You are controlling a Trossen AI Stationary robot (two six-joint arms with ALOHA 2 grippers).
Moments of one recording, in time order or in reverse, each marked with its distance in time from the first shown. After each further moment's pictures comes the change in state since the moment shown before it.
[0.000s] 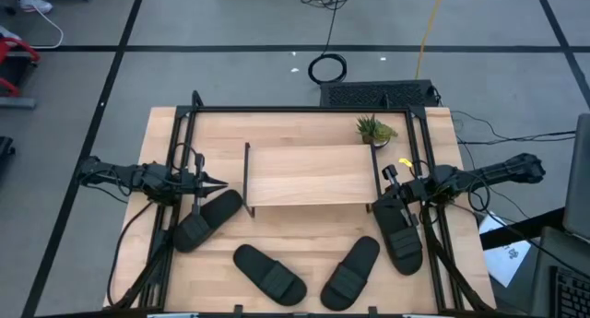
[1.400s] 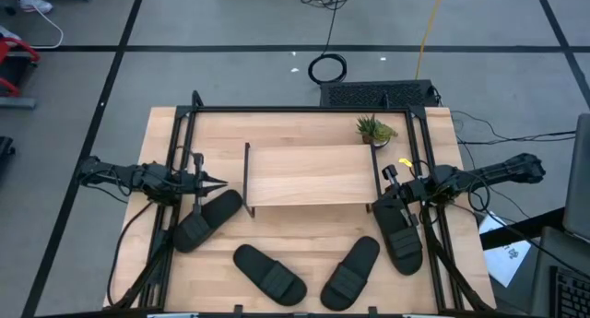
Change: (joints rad) left arm 0.000 0.000 0.000 0.006 -0.029 0.153; right arm 0.000 0.000 0.000 0.000 0.000 0.000
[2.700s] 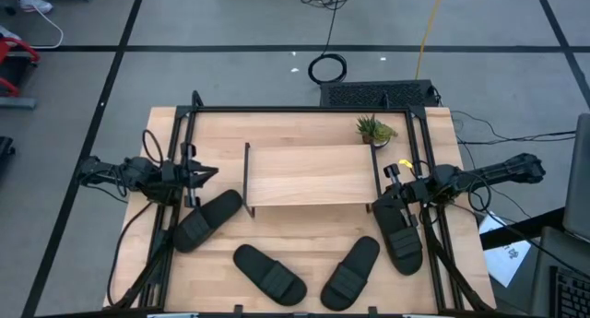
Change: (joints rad) left arm 0.000 0.001 0.000 0.387 -0.032 0.001; right arm 0.000 0.000 0.000 0.031 0.000 -0.114
